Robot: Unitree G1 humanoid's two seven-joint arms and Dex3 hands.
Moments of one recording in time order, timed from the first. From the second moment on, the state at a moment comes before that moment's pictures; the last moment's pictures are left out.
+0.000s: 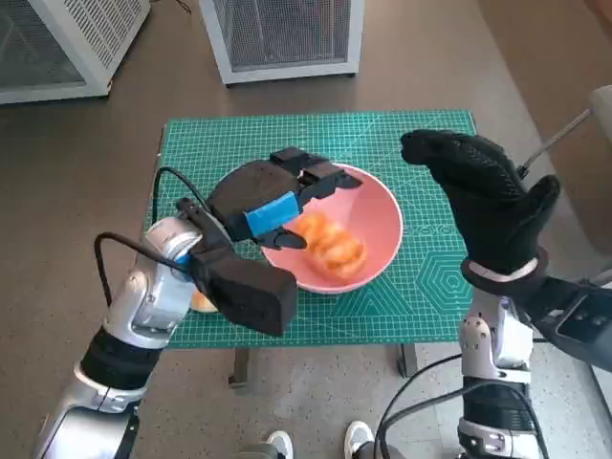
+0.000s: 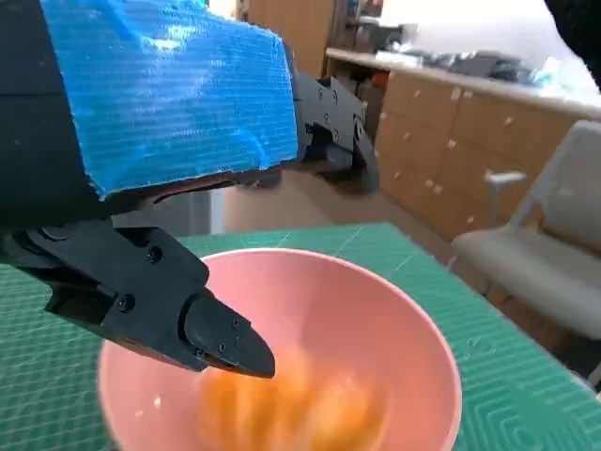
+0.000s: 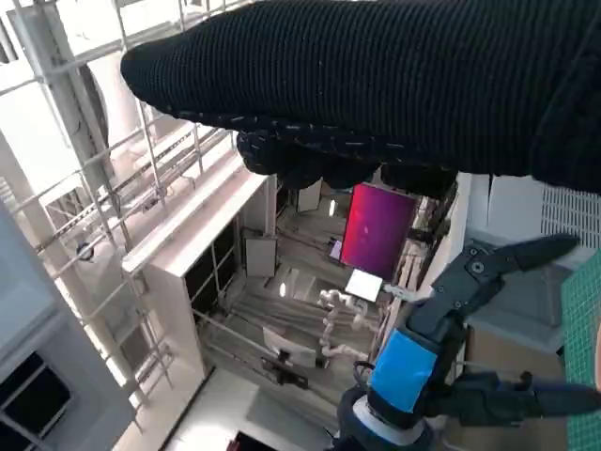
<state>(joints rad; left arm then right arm) -0.69 0.45 -0.31 0.03 0.55 -0.08 -0.45 -0.54 -0.10 -0.17 0.24 0.51 -0.48 0.68</state>
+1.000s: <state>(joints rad) -0.55 0.57 -0.14 -0.27 0.50 0.03 -0.53 -0.54 -0.09 -0.14 0.23 0.50 -0.47 0.67</state>
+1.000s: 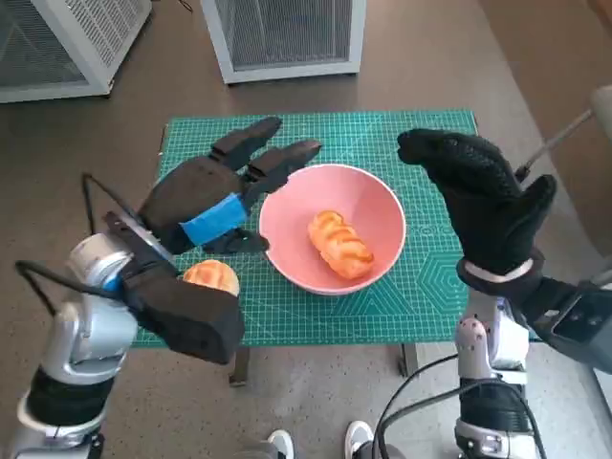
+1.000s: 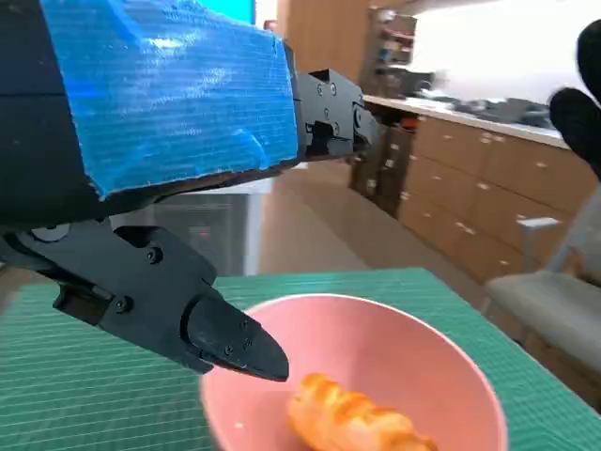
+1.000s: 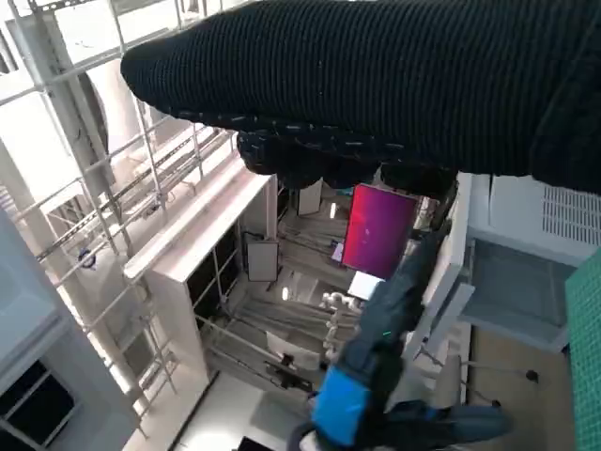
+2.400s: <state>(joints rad) -0.07 0.76 0.14 -0.51 0.33 0.21 -0.66 -0.52 -0.09 -0.13 0.19 0.51 -0.44 0.66</state>
